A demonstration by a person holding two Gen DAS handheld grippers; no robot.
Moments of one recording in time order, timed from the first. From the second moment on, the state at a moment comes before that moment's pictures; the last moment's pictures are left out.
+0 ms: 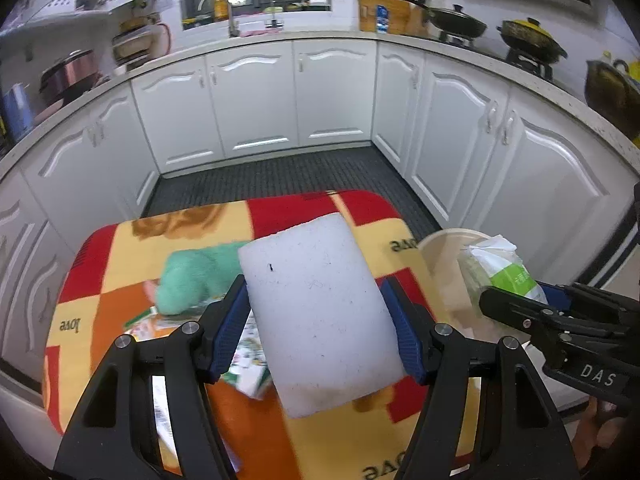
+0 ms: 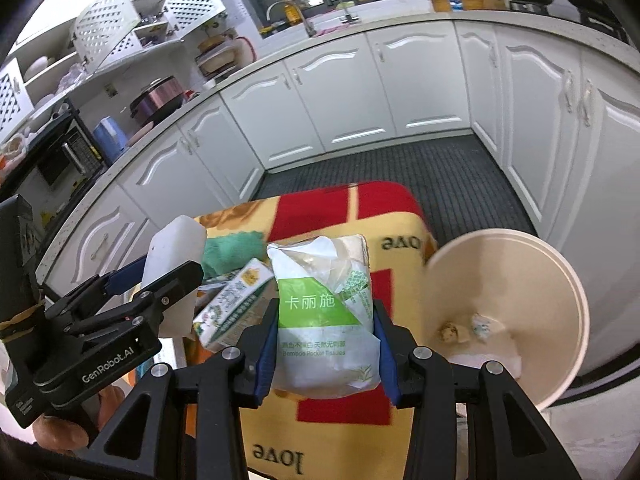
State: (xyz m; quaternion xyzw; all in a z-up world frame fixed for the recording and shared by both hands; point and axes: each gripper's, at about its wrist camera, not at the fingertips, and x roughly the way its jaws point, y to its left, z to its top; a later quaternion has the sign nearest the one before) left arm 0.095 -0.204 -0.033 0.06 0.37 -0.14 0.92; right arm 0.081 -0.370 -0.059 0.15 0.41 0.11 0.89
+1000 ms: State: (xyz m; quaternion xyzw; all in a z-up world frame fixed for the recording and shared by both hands) left arm 0.112 -0.335 -0.097 0.08 0.43 -0.24 0.86; right arm 0.057 -0.498 -0.125 0.21 0.44 -0.01 0.87
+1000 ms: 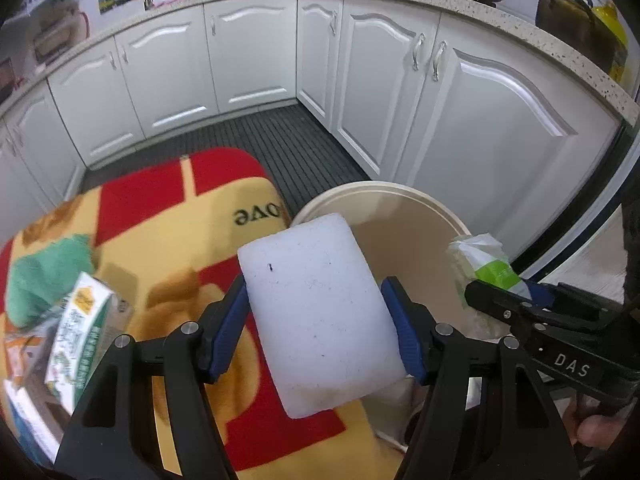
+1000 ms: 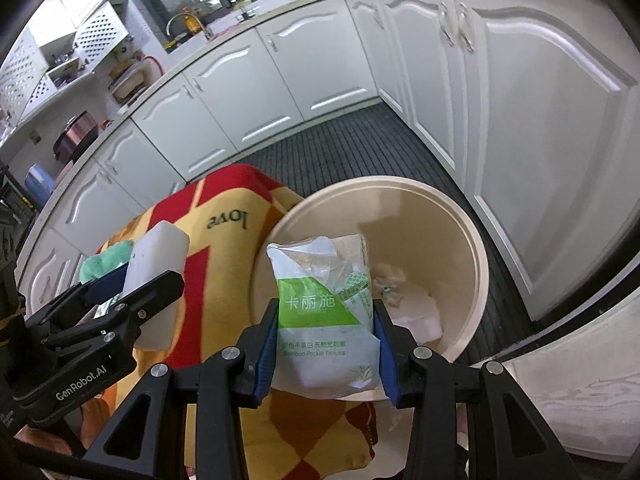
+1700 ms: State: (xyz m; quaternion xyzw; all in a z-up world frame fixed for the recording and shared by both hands) left arm 0.134 -0.337 -0.122 0.01 0.48 -0.29 0.83; right arm 0.074 -0.524 -0.157 0.24 0.46 -0.05 0.85
